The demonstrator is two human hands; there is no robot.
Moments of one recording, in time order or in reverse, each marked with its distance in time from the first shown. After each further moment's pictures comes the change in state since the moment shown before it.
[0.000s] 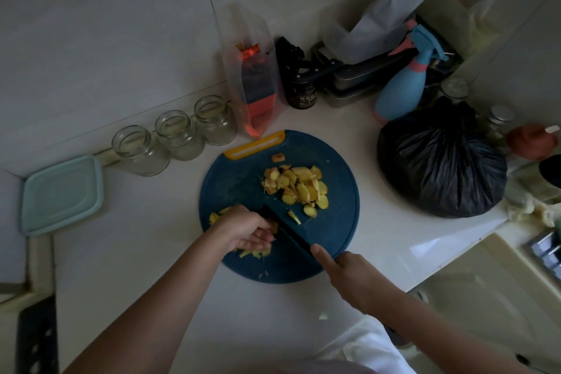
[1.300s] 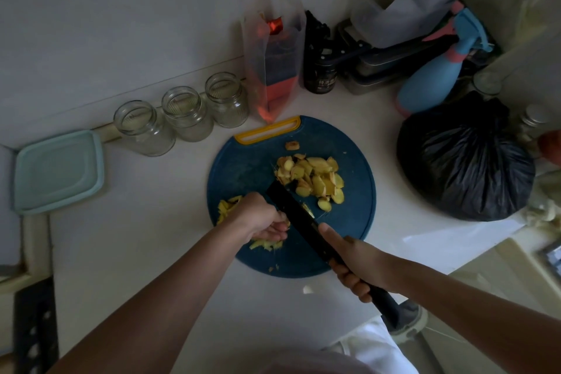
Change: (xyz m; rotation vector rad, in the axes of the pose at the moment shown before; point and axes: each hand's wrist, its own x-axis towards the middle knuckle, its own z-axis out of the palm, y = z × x) left_hand 0.010 0.000 0.002 -0.085 -0.018 0.003; right_hand 0.025 -0.022 -0.011 0.219 -0.349 0.220
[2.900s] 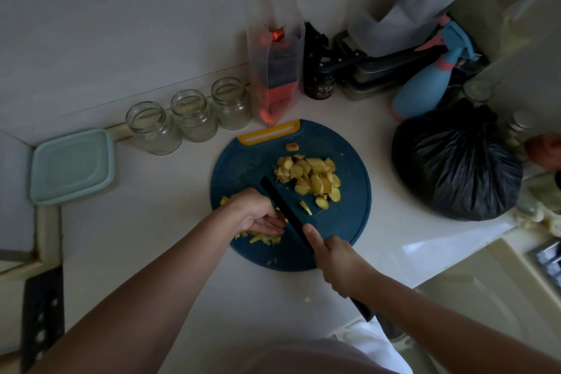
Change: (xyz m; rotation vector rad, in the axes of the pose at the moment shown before) left_hand -0.010 0.007 -0.005 -0.001 -0.072 -0.069; right_hand -0.001 0.001 0.033 -0.208 0.307 -0.267
